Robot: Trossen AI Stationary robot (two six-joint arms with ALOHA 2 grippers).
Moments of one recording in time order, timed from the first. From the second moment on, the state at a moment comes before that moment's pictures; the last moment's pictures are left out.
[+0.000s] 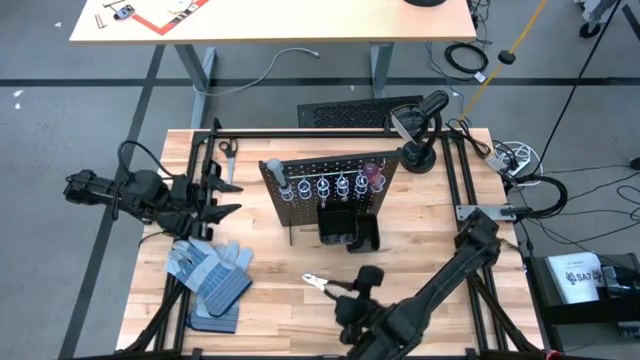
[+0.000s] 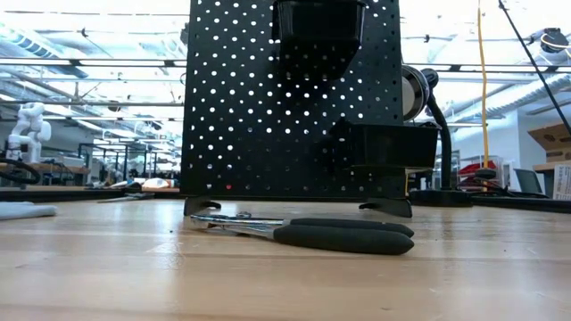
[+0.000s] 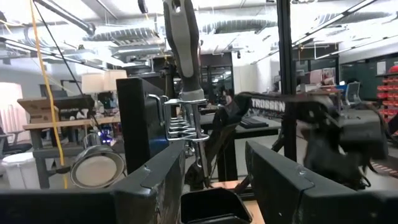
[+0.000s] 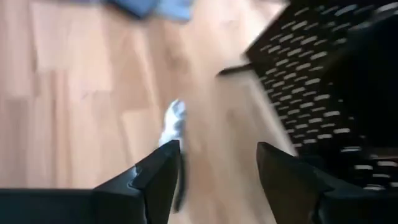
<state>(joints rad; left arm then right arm) -0.24 0.48 0.54 0.22 -0.16 0.16 0.71 2.19 2.08 -1.26 0.82 0.86</state>
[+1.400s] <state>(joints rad) -0.24 0.48 0.54 0.23 -0.17 0.17 0.49 2.27 1.62 -0.61 0.21 0.72</state>
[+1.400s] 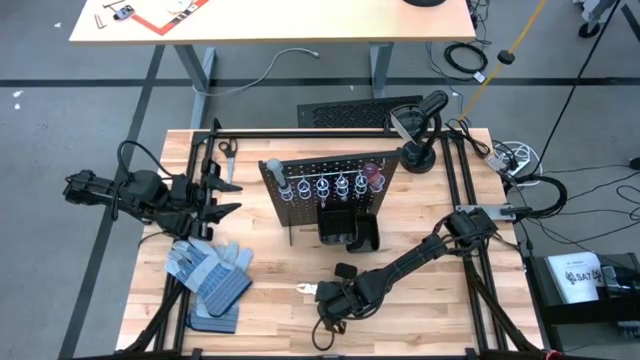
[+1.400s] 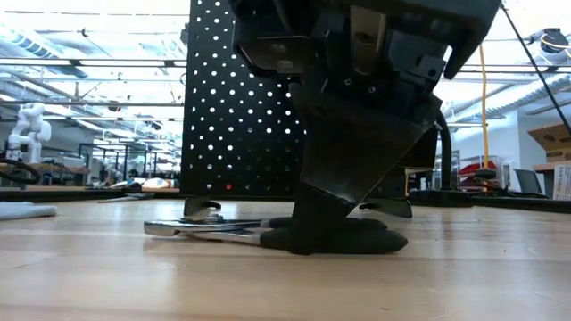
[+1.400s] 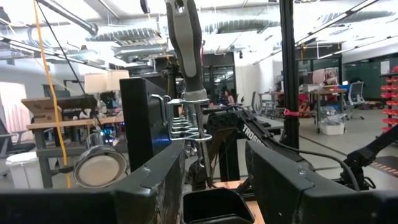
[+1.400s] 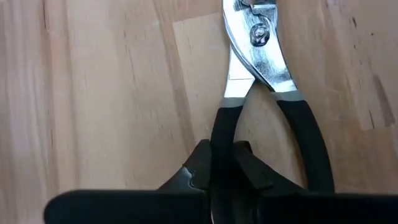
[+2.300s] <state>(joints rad) -0.24 0.48 0.54 0.23 -0.17 0.17 0.63 2.24 2.13 -1.04 0.75 0.50</state>
